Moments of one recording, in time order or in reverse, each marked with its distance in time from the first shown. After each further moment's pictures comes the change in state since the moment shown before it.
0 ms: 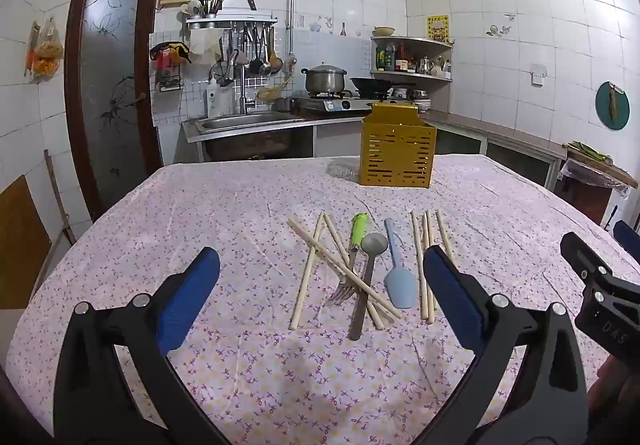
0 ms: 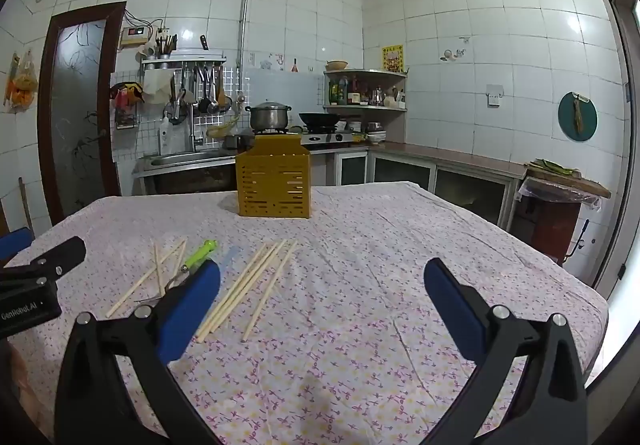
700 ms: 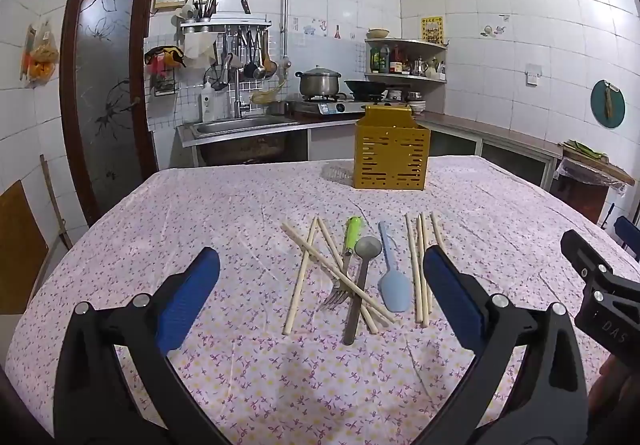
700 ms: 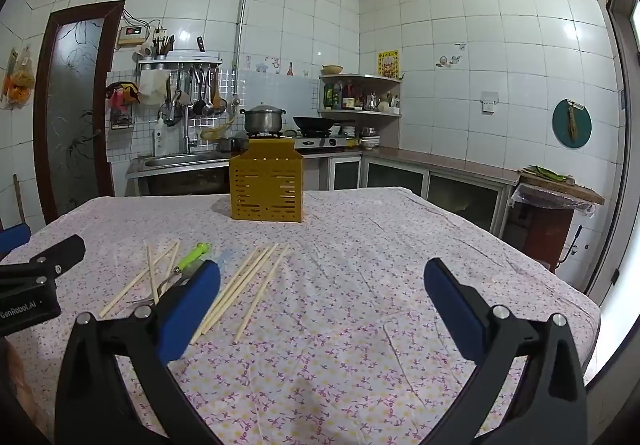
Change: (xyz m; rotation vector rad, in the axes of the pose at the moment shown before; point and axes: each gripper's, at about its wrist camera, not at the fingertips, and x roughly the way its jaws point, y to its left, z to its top) left arm 0.000 -0.004 0.001 0.019 -0.016 -0.015; right arm -0.005 -0.004 0.003 -0.009 -0.013 -0.019
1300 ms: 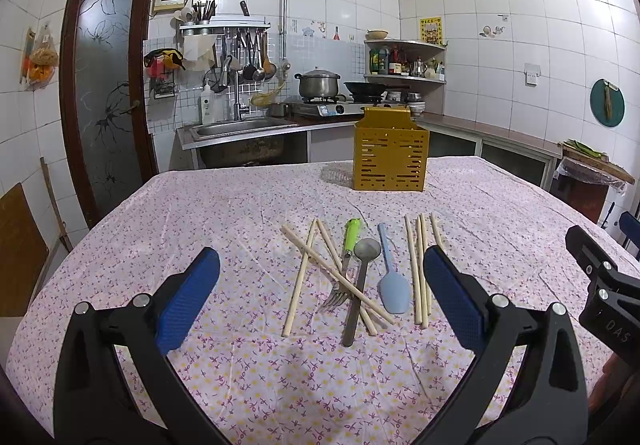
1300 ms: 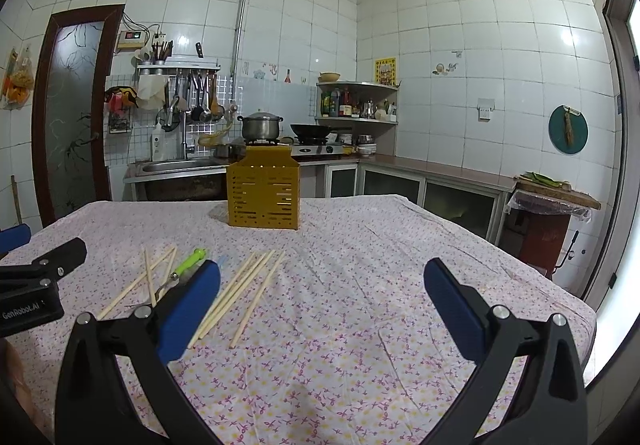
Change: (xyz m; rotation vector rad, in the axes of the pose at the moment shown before) left arm 0.001 -0.001 0.002 0.004 -0.007 0.002; right arm -0.004 -0.001 0.001 -0.007 -0.031 -0.012
